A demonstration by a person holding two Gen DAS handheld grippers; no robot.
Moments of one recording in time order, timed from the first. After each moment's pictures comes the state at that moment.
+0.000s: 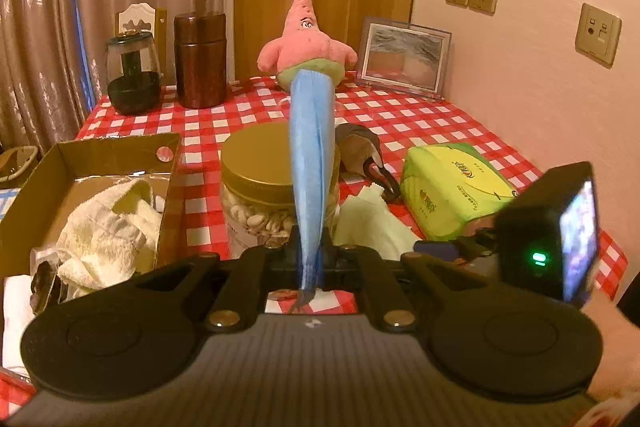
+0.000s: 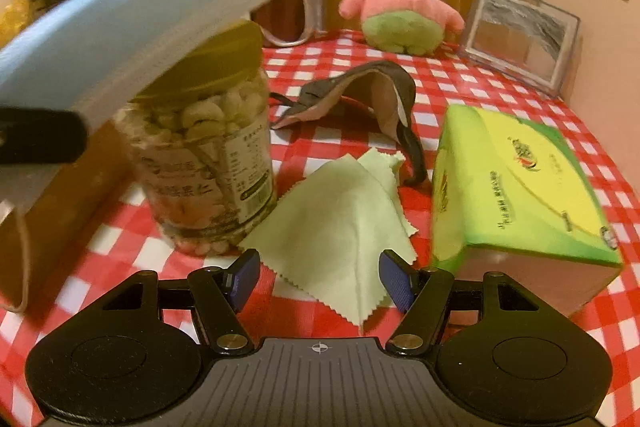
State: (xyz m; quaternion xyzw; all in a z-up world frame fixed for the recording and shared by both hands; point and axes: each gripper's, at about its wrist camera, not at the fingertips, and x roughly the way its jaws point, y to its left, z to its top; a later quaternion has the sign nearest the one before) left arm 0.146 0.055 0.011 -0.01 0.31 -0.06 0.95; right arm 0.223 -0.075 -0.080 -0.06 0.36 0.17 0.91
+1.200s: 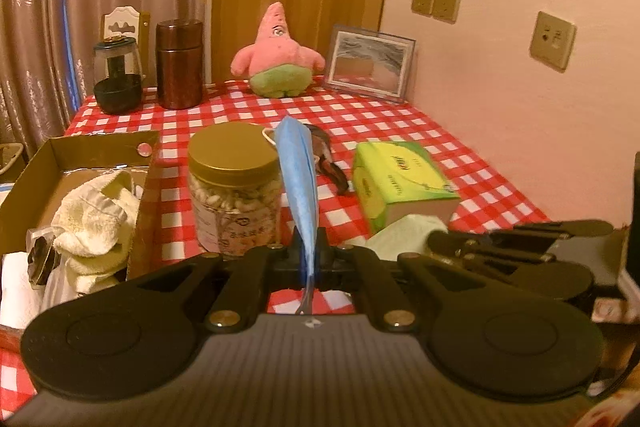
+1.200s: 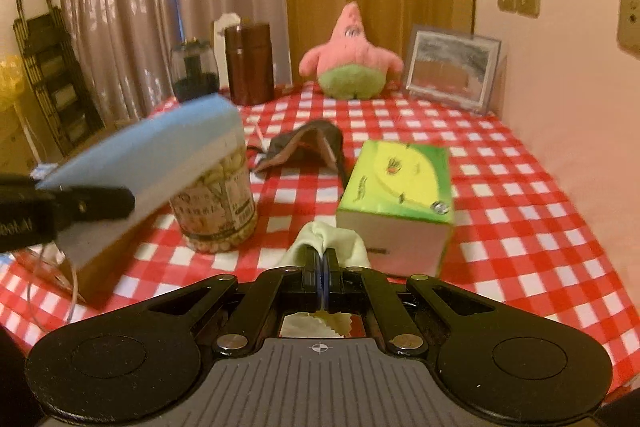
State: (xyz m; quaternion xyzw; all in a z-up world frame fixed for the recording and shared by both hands) left arm 0.095 0.031 0.035 -0.02 0.30 -0.09 0.95; right arm 0.119 -0.145 0.006 -0.01 0.30 0.15 0.94
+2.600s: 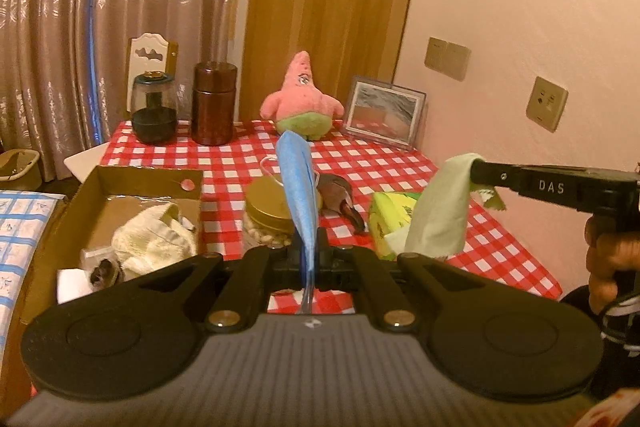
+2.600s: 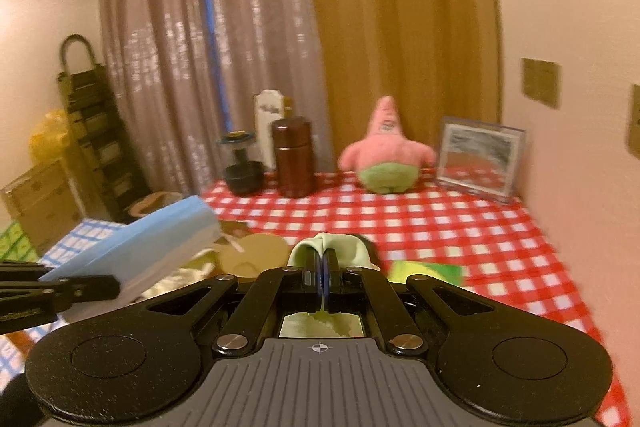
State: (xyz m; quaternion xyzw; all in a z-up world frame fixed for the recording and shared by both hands) left arm 0.047 0.082 0.100 -0.05 0.26 -0.07 0.96; right arm 0.111 -0.145 0.117 0.02 0.22 0.23 0.95
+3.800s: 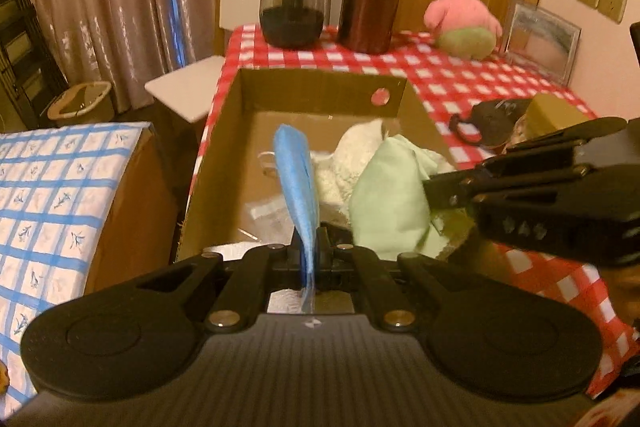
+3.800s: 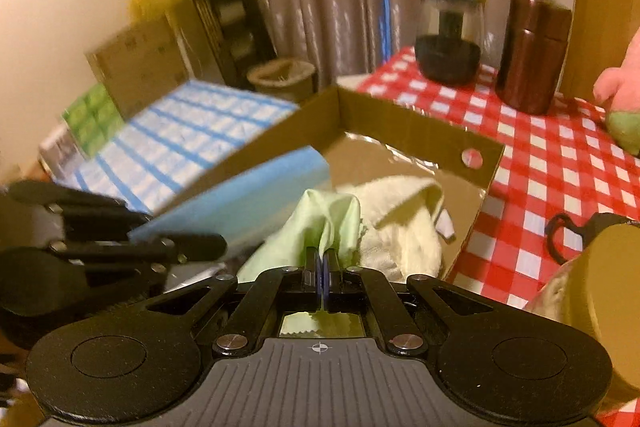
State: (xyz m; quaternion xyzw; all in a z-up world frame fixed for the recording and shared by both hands) left arm 0.148 0.284 -0.015 -0.03 0.38 0.04 0.92; right arm 0.238 0.150 -0.020 -0.10 0.37 0.40 0.83
